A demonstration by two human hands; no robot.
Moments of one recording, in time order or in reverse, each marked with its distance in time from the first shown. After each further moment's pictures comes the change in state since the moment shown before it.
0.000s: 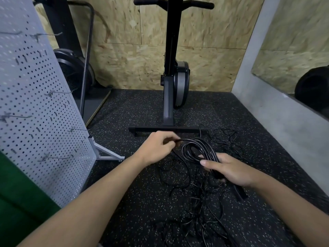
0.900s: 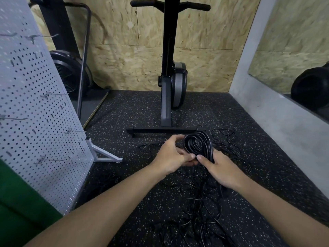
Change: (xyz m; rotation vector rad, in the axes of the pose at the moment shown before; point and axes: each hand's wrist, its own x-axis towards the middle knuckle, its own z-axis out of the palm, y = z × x) left_hand -0.011 0.039 0.051 -0.675 -0.048 -0.274; right_hand 0.017 0.007 0.019 -0.207 0.350 -0.108
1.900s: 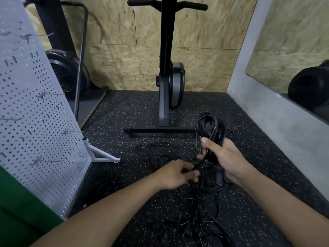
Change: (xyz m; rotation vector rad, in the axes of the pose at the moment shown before) left_hand 0.003 -0.040 0.004 0.638 -0.323 0.031; right_hand -0.006 -0.031 -0.020 0.697 0.117 0.082
